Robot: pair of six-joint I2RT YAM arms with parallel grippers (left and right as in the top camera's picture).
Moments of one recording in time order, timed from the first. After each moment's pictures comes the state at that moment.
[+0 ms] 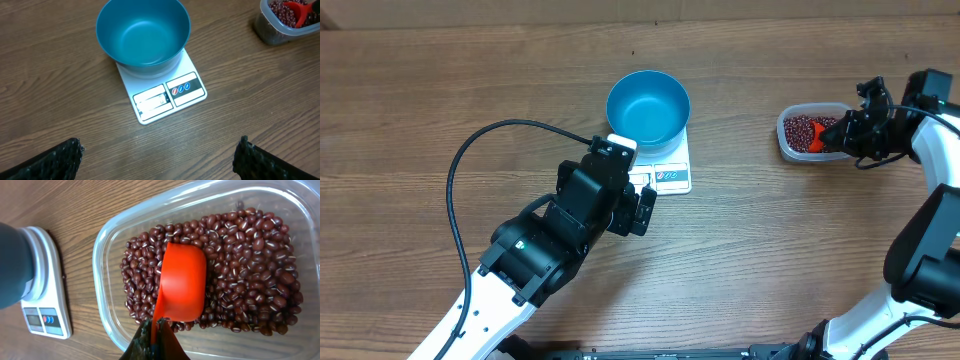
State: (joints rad) left arm -0.68 1.13 1.10 -0.76 -0.21 -0.26; right arm -0.39 1.92 1.43 -0.85 -0.59 -0.14
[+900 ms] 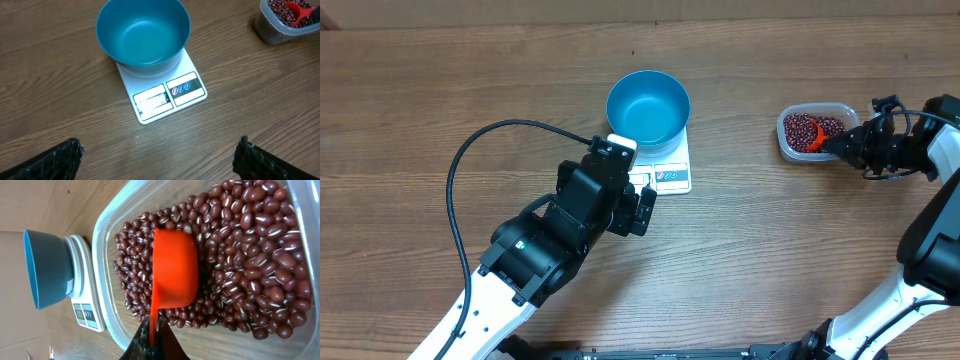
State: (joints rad) left arm -0.68 1.13 1.10 -0.76 -0.21 -0.26; right arm -0.51 2.04 1.42 -0.87 -0.85 -0.17
